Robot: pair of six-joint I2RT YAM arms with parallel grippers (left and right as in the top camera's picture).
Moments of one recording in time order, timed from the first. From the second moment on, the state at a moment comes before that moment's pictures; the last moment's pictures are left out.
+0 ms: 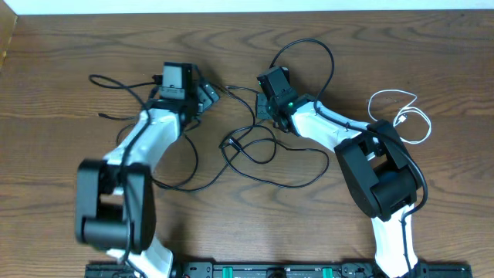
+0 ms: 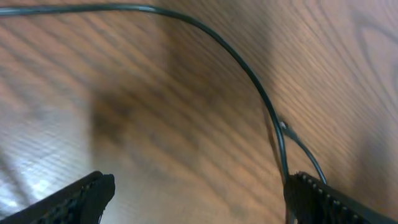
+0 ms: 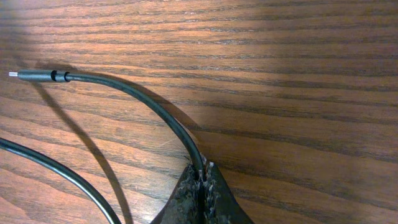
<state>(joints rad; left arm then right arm) -0.13 1.81 1.09 -0.25 0.02 -0.80 0.56 2.17 1.41 -0.19 0.07 0.56</state>
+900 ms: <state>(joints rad) -0.15 2.03 1.12 0.14 -0.09 -0.94 0.56 2.17 1.41 -0.17 0.06 0.56</state>
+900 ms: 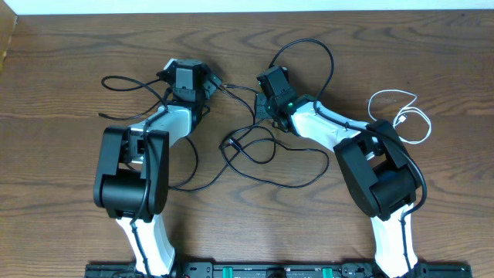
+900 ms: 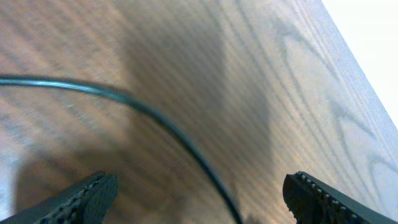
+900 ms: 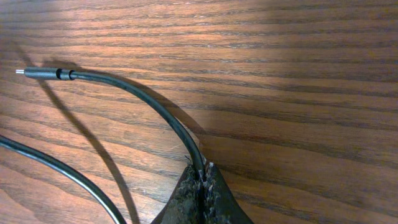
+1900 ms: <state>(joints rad) -0.15 1.98 1.17 -0.27 -0.09 -0.91 0.56 2.17 1.41 -0.17 -0.05 0.51</state>
